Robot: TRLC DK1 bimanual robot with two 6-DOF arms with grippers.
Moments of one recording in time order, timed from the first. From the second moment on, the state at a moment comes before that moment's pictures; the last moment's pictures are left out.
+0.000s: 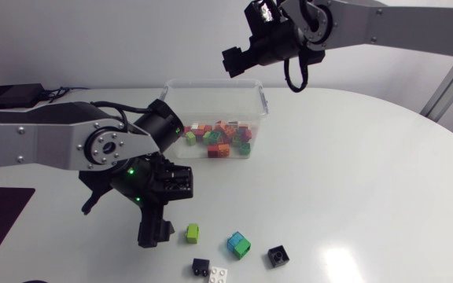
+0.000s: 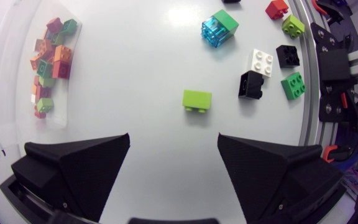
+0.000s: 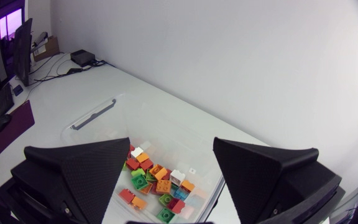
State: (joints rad) left arm -0.64 1.58 1.00 -0.78 0.04 0.87; right arm 0.44 1.90 1.71 -0.30 -0.06 -0.16
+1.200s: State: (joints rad) left arm -0.74 1.82 0.97 -0.59 0.06 0.87; right arm 0.49 1.06 0.87 -0.75 -0.07 -0.44
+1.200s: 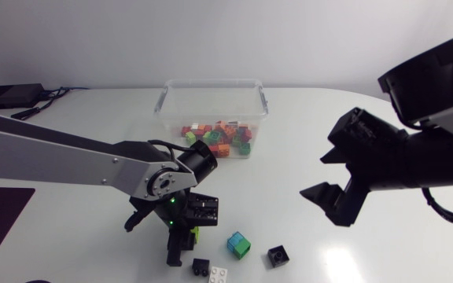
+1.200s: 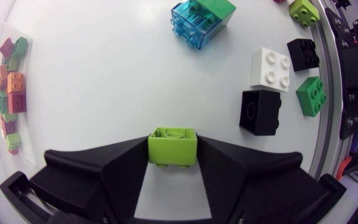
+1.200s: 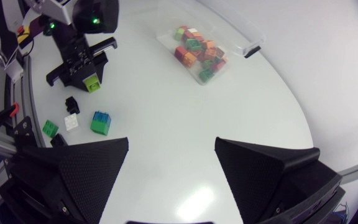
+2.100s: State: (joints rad) left arm -0.58 1.46 1.19 -0.74 0.13 0.67; right arm 0.78 1.45 0.73 -0.69 0.00 -0.88
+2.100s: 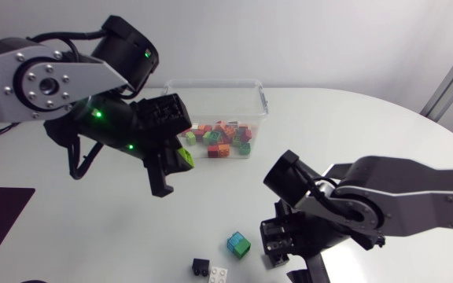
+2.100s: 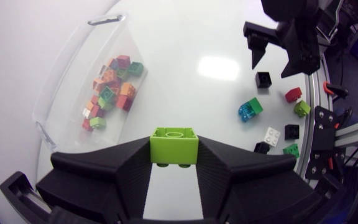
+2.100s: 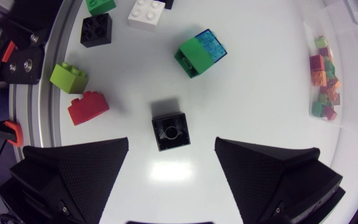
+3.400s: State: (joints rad) left arm -0.35 1.88 1.58 -0.26 0.06 0.10; right arm 0.64 1.35 0.96 -0.85 -0.09 -1.04
